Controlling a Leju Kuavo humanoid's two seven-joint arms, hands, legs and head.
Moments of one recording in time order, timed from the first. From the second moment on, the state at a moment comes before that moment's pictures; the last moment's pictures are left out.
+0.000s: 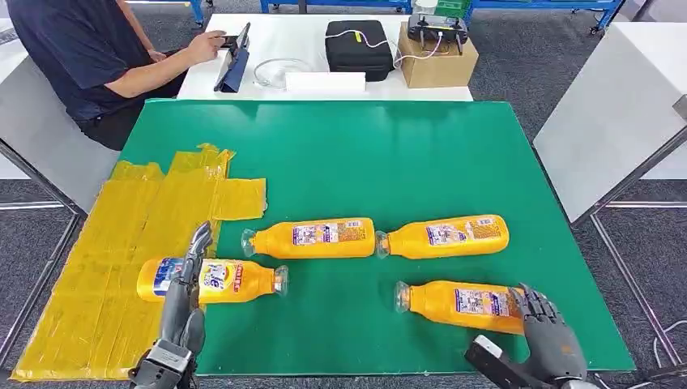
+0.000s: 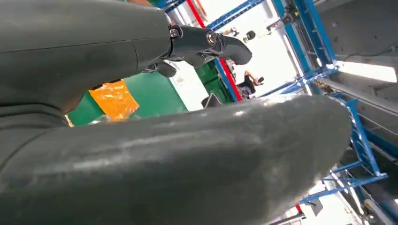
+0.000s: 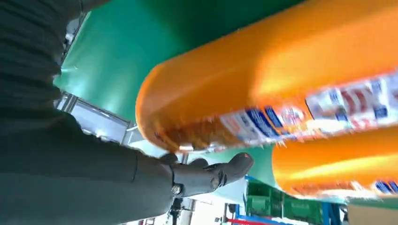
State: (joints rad) left arm 0.16 0.03 -0.34 -1.50 -0.22 0.29 -0.70; right arm 0.32 -0.28 0.02 -1.55 1.09 -0.06 -0.03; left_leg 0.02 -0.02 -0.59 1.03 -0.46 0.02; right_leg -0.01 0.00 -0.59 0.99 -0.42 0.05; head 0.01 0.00
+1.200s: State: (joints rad) left arm 0.11 0.03 -0.37 -1.49 -0.15 0.14 -0.70; right arm 0.24 -0.38 0.10 -1.39 1.07 0.02 0.06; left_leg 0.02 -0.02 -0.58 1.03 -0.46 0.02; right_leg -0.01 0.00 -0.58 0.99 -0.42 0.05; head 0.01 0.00
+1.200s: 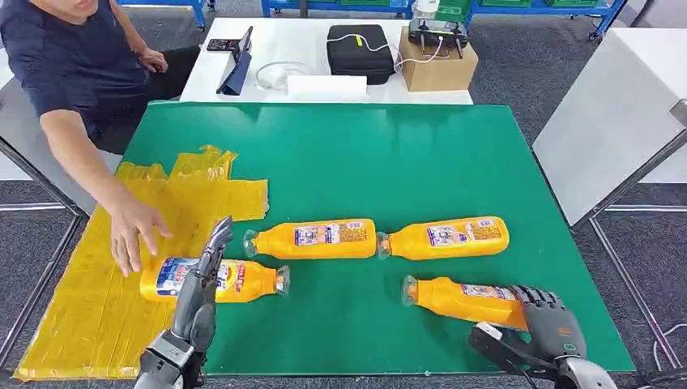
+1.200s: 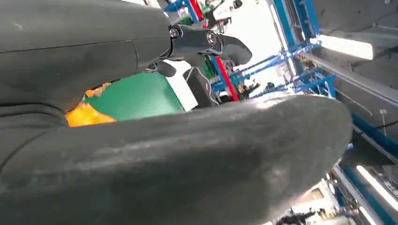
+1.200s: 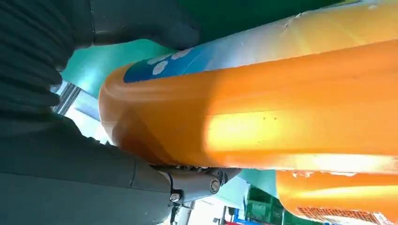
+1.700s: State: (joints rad) left arm 0.16 -0.14 -0.14 -1.44 0.02 -0.46 -0.70; right arm 0.29 -0.26 0.11 -1.46 0.84 -0.20 -0.18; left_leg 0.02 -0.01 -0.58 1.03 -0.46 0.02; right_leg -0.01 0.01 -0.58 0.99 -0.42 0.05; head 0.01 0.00
